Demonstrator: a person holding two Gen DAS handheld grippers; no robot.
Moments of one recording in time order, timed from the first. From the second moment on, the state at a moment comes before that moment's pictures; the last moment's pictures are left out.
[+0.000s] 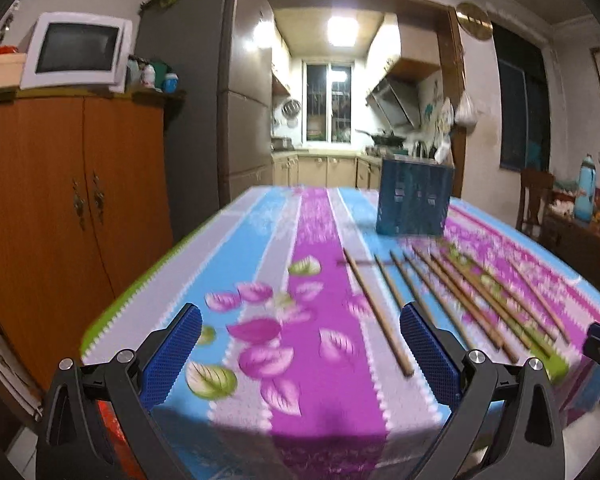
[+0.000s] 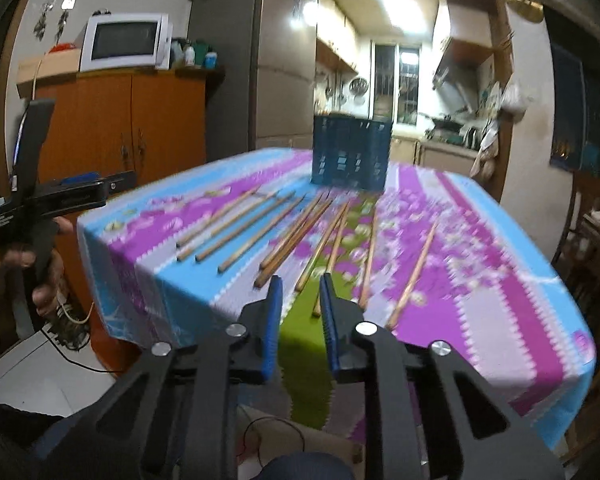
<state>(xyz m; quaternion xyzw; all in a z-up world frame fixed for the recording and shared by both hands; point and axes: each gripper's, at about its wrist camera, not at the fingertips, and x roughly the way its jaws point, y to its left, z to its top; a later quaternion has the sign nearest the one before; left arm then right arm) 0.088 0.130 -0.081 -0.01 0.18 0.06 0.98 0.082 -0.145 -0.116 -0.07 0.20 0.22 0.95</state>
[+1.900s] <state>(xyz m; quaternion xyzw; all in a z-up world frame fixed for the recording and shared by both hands) 0.119 0.076 -0.147 0.04 0.17 -0.02 0.98 0.115 -0.141 -0.155 -0.06 0.18 0.18 0.96</state>
